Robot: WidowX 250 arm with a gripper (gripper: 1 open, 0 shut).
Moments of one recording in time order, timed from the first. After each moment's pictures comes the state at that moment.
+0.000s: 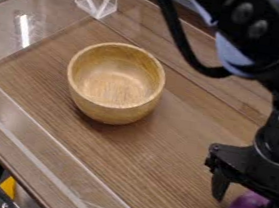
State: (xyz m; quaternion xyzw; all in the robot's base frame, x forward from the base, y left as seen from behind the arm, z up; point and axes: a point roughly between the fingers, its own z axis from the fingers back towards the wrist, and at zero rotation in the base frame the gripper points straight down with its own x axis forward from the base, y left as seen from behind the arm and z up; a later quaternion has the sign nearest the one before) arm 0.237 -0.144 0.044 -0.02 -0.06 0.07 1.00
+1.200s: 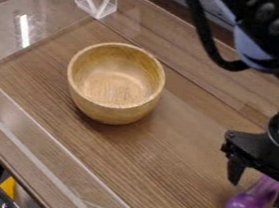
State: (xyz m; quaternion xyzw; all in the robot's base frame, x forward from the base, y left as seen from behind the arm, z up) arm 0.266 -0.147 0.046 -0.02 -0.09 0.07 0.99
